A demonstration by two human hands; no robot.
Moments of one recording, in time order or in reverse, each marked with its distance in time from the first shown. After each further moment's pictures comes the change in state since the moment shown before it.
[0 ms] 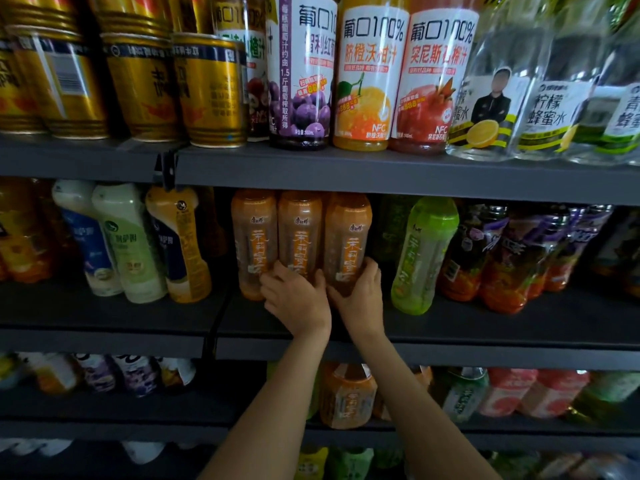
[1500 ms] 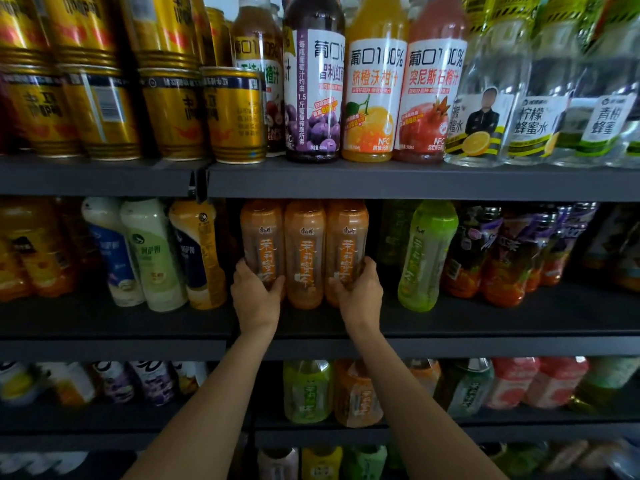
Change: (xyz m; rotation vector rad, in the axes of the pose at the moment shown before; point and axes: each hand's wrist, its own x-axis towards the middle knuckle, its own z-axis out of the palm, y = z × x) left_hand 0.060 -0.052 -0.049 -0.195 -0.058 0.149; right_hand -0.008 -0.028 0.011 0.125 0.090 0.107
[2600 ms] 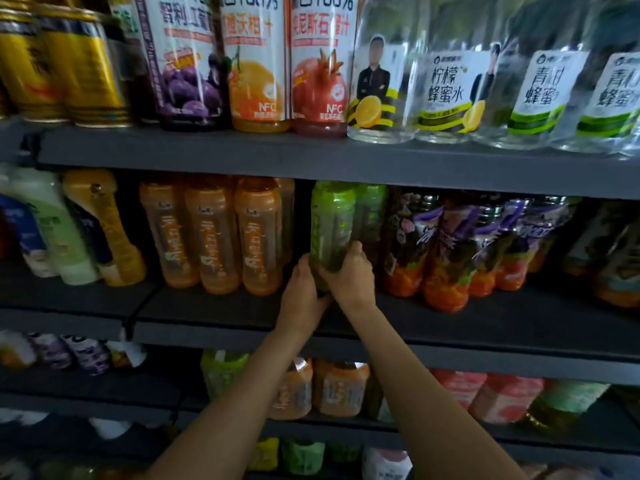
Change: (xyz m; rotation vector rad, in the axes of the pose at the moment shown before) left_hand -0.097 0.080 0.139 0.023 -0.385 0.207; right_hand 0.078 0.057 -0.096 -0.233 -0.262 -0.100
